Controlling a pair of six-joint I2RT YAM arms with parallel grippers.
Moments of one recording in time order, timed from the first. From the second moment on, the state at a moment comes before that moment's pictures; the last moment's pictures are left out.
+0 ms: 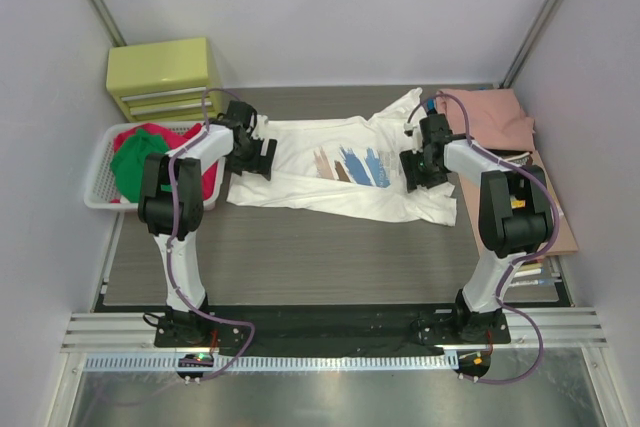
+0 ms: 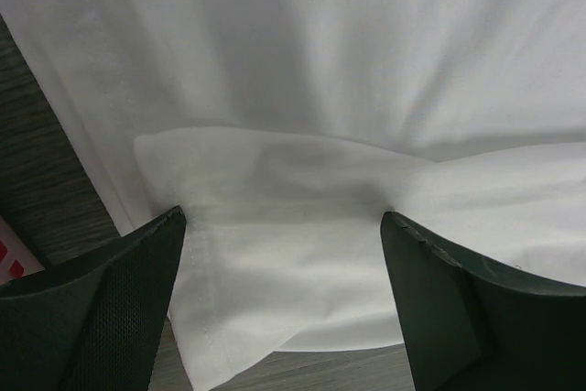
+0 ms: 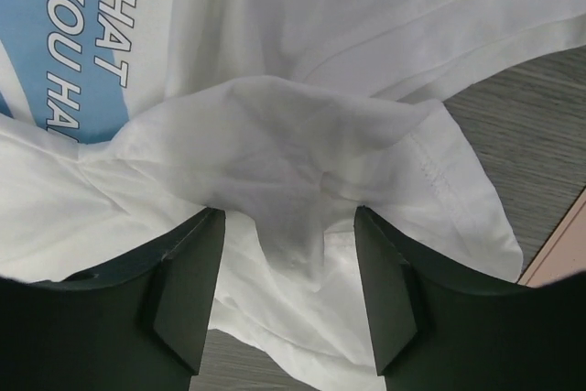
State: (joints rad) left arm -0.20 2.04 1.50 -0.64 0.10 0.00; right arm 0.14 1.82 1.20 -0.55 -0.03 -0.08
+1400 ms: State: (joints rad) left arm -0.20 2.03 1.48 -0.63 0.10 0.03; right arm 0.17 1.75 1.27 -0.58 0.02 -0.08
